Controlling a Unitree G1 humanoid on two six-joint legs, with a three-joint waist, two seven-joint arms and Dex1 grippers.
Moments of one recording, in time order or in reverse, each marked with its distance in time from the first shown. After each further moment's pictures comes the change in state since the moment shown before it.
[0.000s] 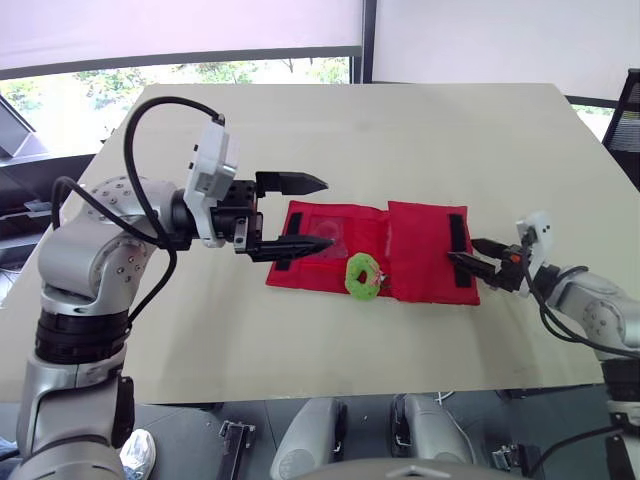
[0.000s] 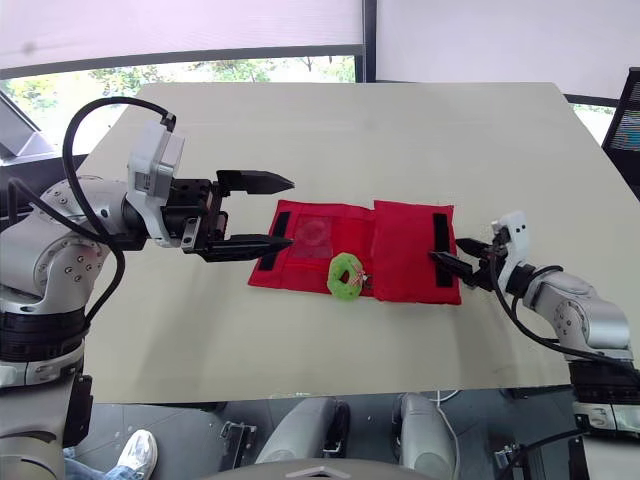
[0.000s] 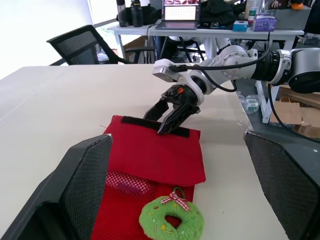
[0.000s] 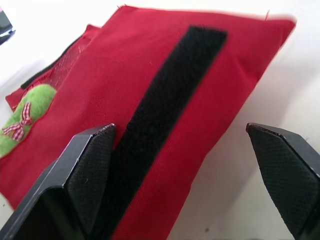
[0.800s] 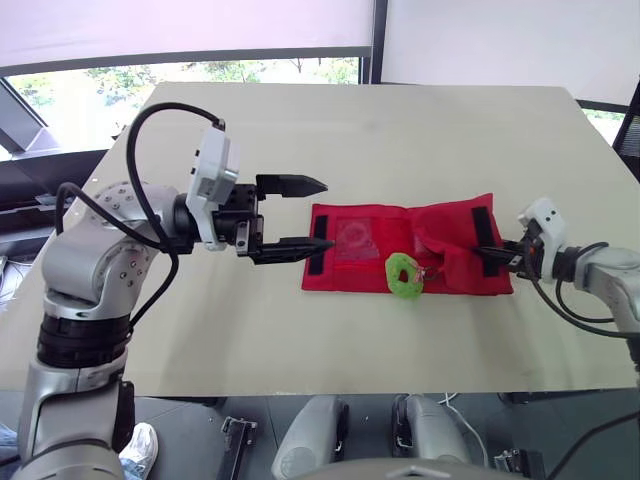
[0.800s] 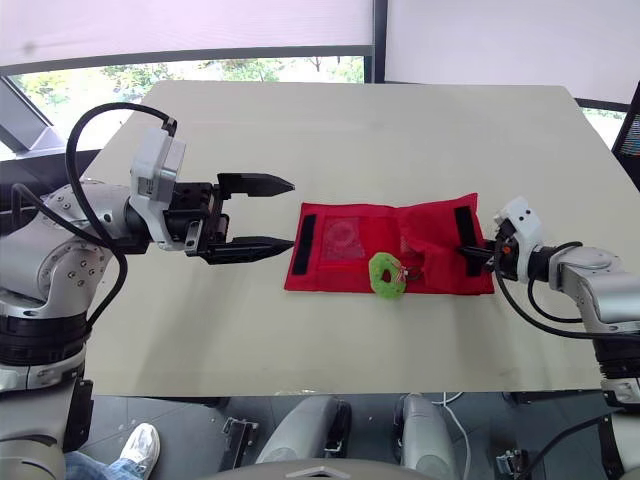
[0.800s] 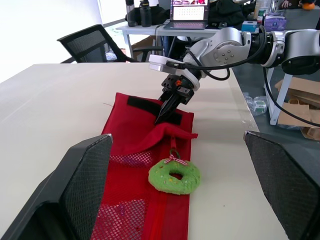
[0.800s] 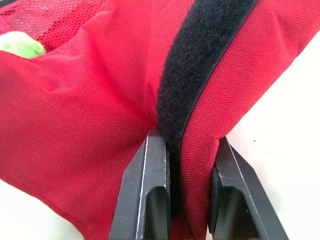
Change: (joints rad) left arm 0.028 -0.005 0.000 -0.009 0.003 -0.020 0.020; right arm -0.066 -0.195 0.082 0.043 -0.173 -0.058 0.125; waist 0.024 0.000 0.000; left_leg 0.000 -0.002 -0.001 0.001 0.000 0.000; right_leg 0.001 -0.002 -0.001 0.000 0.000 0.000
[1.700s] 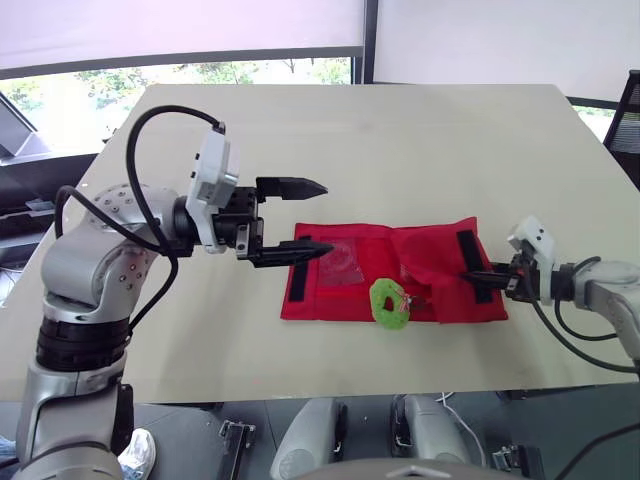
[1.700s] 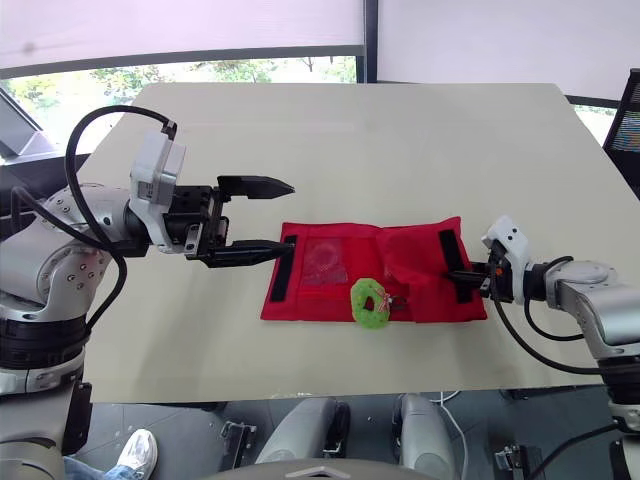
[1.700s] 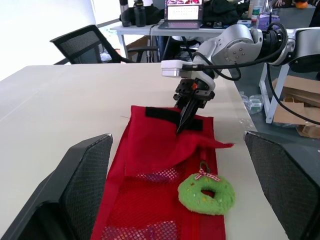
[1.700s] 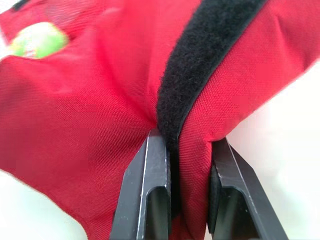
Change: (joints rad) left arm 0.011 0.001 0.003 -0.013 0.000 -0.002 -0.002; right arm 0.057 0.009 0.024 -0.098 -0.016 0.020 0.069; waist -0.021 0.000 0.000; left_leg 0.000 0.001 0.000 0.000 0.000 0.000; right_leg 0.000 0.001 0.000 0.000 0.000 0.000
